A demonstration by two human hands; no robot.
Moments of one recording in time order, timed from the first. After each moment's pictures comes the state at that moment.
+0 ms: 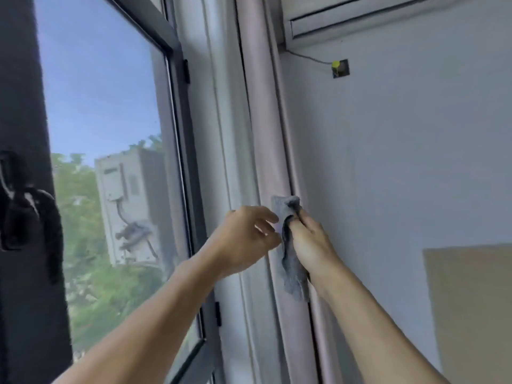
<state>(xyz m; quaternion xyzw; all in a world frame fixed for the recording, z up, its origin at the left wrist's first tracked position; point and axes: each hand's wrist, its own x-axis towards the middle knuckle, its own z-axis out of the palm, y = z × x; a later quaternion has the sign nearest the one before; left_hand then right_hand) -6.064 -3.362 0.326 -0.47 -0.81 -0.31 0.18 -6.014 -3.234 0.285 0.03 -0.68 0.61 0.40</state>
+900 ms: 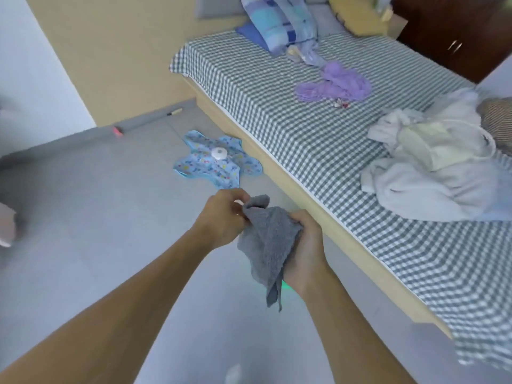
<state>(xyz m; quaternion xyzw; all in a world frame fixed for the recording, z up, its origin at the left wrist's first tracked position) -5.511 -2.962 -0.275 -0.51 -0.63 -0.31 -0.49 -5.356 -2.985 -0.256 -0.49 -0.19 0.75 0.40</state>
